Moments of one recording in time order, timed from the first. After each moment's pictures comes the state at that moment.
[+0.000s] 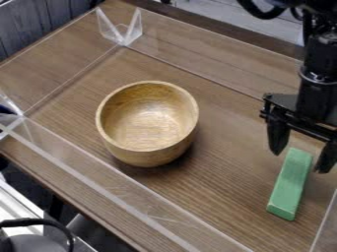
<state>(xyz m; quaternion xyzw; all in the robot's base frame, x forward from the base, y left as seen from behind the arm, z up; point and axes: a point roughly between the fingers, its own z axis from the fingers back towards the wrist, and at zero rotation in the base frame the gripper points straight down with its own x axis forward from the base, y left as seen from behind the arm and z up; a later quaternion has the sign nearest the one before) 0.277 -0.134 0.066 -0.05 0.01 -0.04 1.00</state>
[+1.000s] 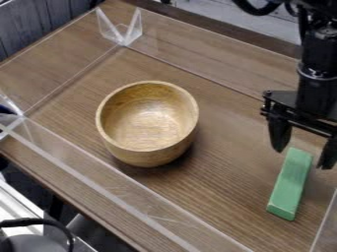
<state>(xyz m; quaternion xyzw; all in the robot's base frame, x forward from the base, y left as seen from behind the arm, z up) 0.281 -0.129 0.070 -0.07 0.00 -0.02 1.00</state>
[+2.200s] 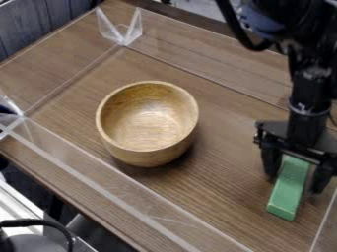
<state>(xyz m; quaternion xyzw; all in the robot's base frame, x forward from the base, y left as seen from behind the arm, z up) 0.275 -0.130 0.029 -0.07 0.01 0.01 1.00</state>
